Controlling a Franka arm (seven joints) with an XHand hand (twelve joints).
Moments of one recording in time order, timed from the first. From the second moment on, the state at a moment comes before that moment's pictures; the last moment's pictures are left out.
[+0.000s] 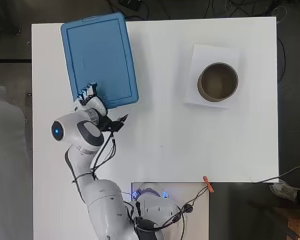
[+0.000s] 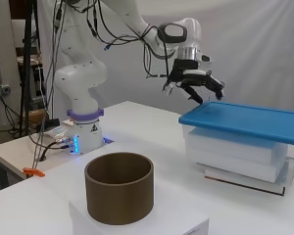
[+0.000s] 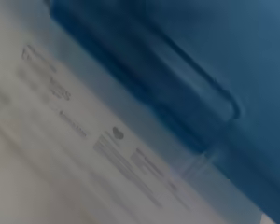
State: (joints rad) arm 0.16 -0.27 0.40 -2.46 -0.57 2.15 -0.67
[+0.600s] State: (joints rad) arm 0.15 -0.23 0.35 -2.50 -0.55 1.93 -0.39
